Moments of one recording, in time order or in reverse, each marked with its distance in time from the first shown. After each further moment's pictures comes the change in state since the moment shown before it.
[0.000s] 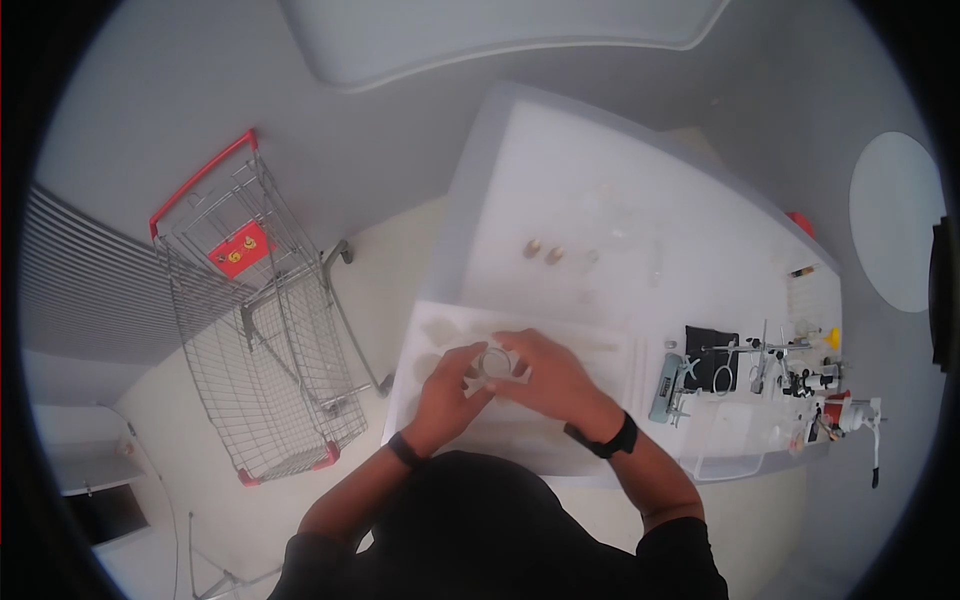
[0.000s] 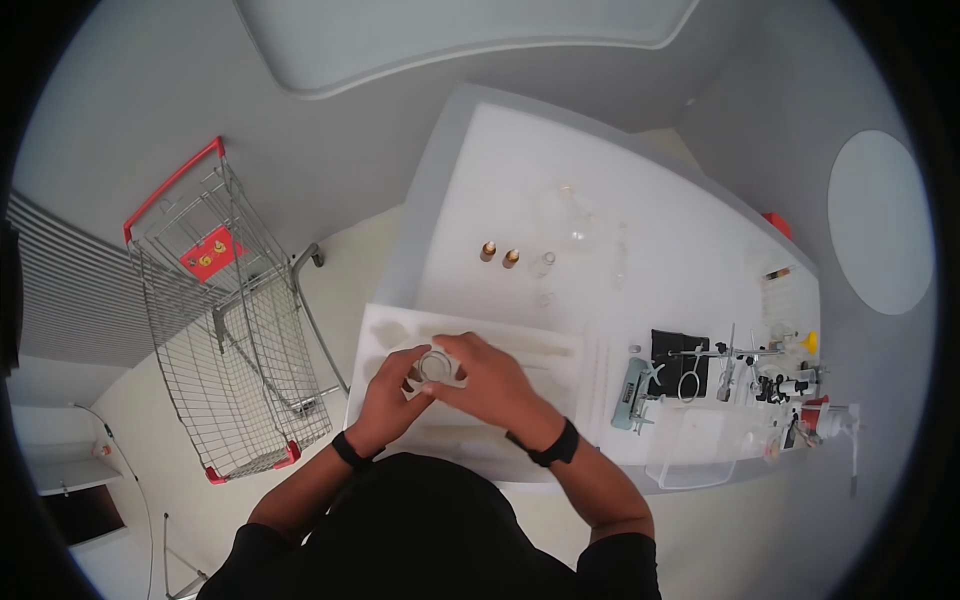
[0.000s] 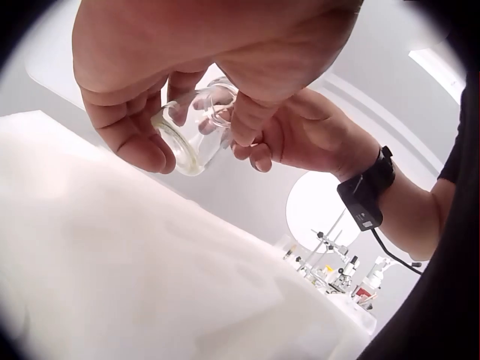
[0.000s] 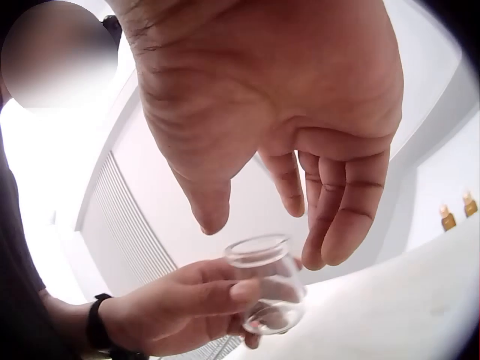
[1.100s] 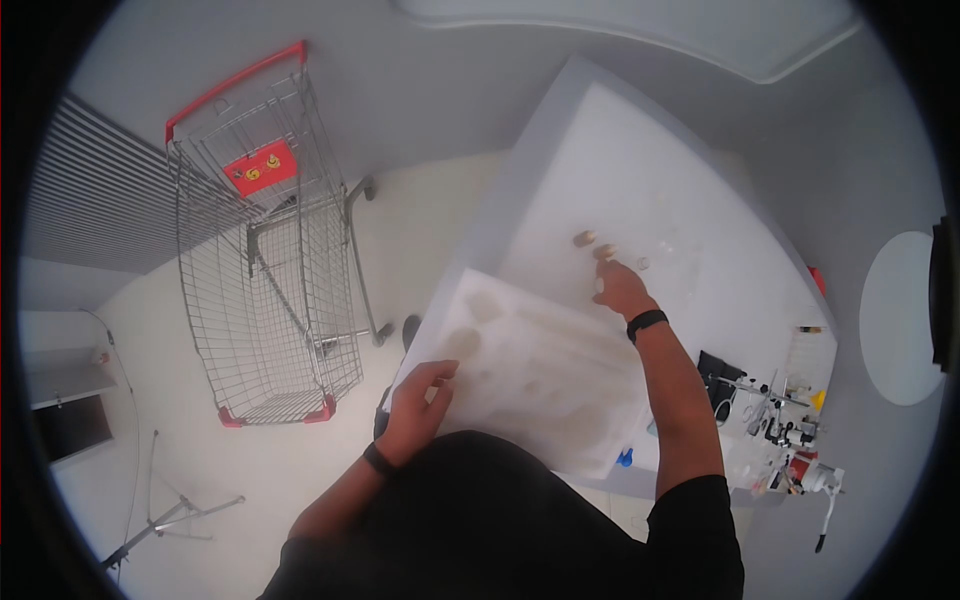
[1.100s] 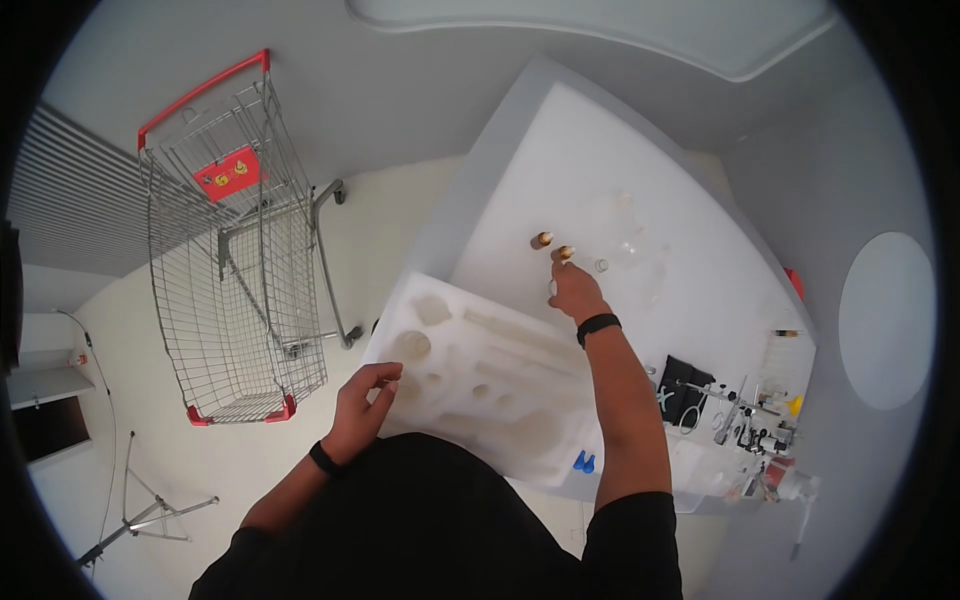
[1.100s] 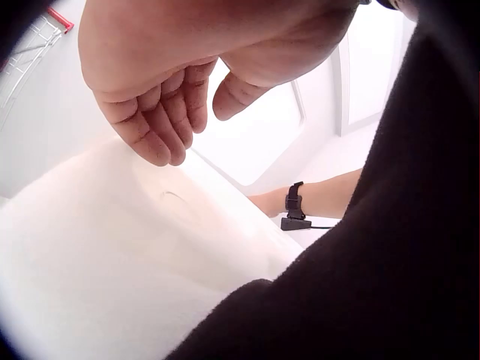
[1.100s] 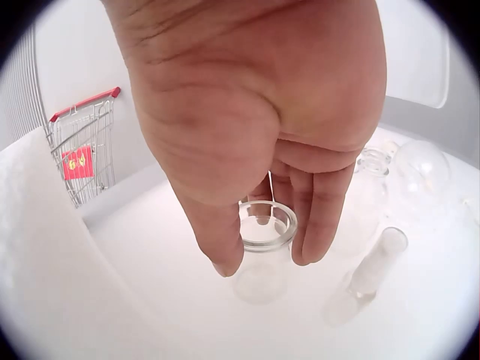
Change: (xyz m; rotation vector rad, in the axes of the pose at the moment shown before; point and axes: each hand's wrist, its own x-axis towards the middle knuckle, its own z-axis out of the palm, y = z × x) left_hand -0.083 -0.076 -0.050 -0.178 0.234 -0.171; right_hand 0.167 0.233 -0.024 -0.763 -0.325 0.170
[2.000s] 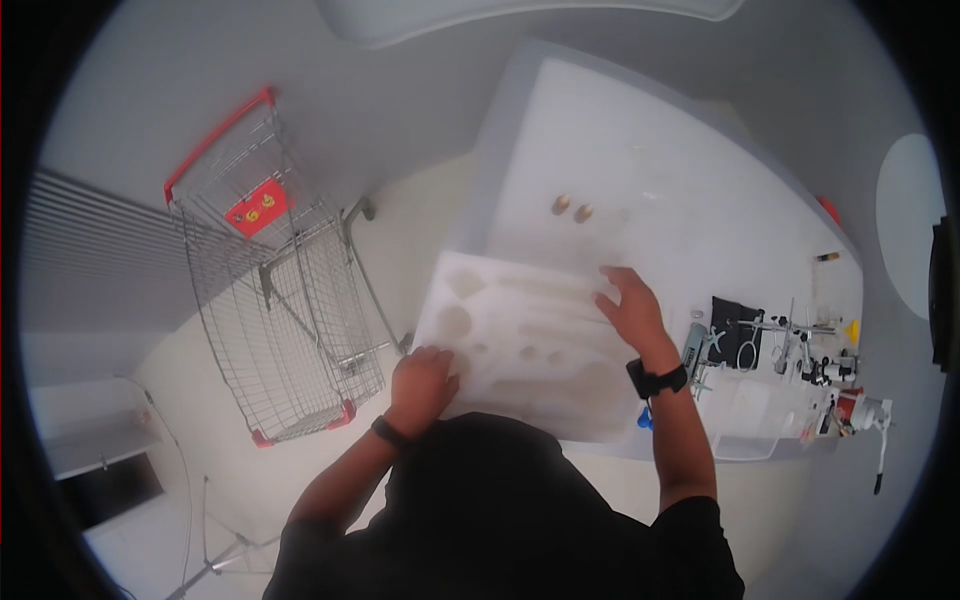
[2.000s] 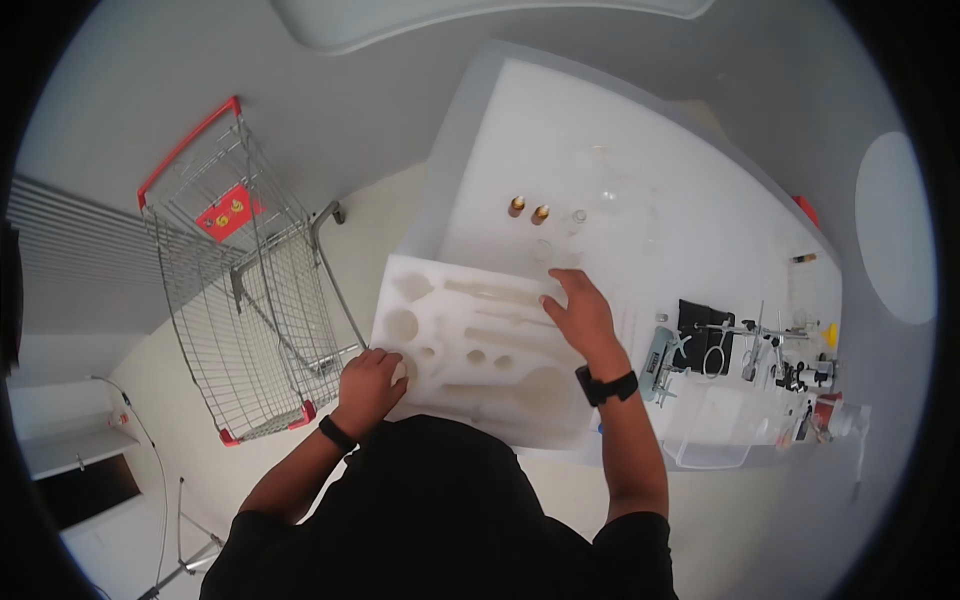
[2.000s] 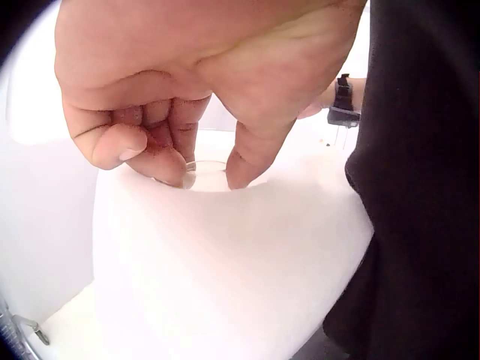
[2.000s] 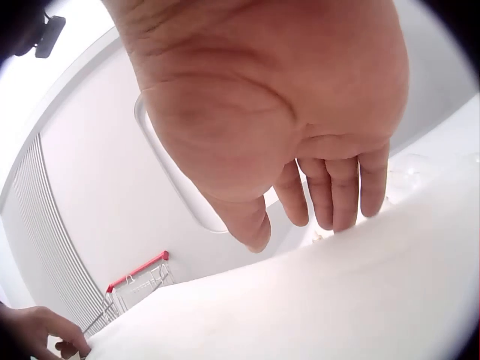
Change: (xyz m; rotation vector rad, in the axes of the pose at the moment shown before) left_hand 0.008 -0.001 0.017 0.952 -0.220 0.313; right_hand -0.192 -0.061 -0.018 0.572 0.452 0.082
